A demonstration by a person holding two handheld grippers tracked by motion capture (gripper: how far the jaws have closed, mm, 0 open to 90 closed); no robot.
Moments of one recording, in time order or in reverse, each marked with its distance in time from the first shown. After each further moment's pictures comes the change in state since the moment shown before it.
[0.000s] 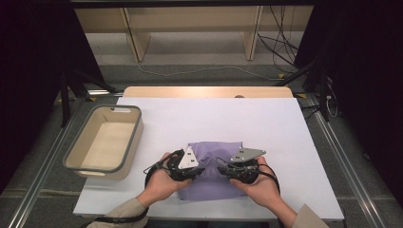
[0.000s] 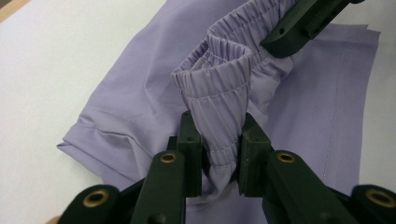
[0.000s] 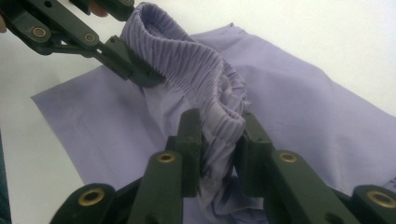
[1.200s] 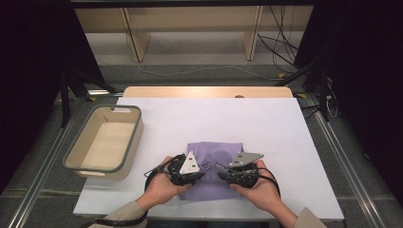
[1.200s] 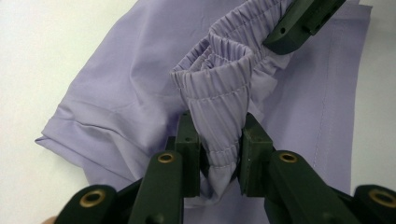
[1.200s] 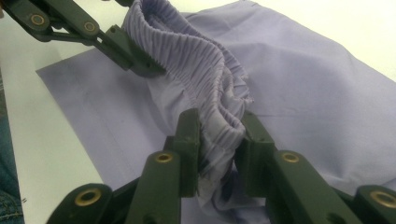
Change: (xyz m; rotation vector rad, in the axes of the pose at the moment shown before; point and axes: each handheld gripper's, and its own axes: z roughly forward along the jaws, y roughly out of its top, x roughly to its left) left arm -0.008 -0.006 0.002 0.030 -0.015 0.037; right arm 0.005 -0.009 0.002 0.049 0.018 -0.018
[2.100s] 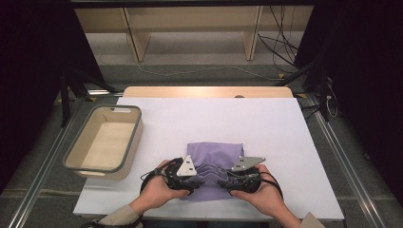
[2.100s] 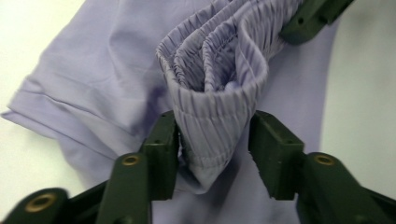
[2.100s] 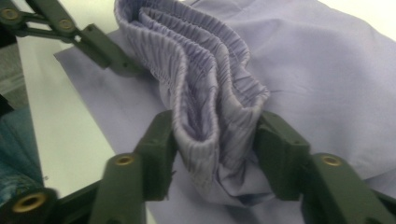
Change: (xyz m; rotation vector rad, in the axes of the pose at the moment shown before) left arm -0.005 -0.007 -0.009 0.041 -0.071 -0.053; right arm 0.003 -0.012 -0.003 0.013 0.043 0.022
